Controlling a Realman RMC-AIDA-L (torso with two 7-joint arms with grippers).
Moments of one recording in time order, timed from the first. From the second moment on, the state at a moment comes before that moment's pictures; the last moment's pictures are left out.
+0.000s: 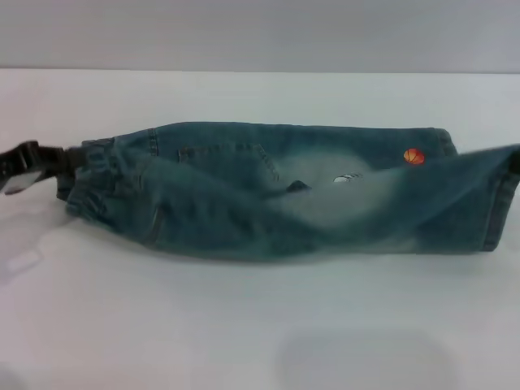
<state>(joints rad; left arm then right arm) -0.51 -1.94 0.45 0.64 2.14 1.47 -2.23 0.44 1.99 -0.34 -0.86 -2.13 -1.74 1.50</state>
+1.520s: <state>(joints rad) -0.58 -2.02 0.46 0.64 2.02 1.21 -2.17 0.58 2.06 -0.35 -0.62 -2.03 -1.19 1.40</state>
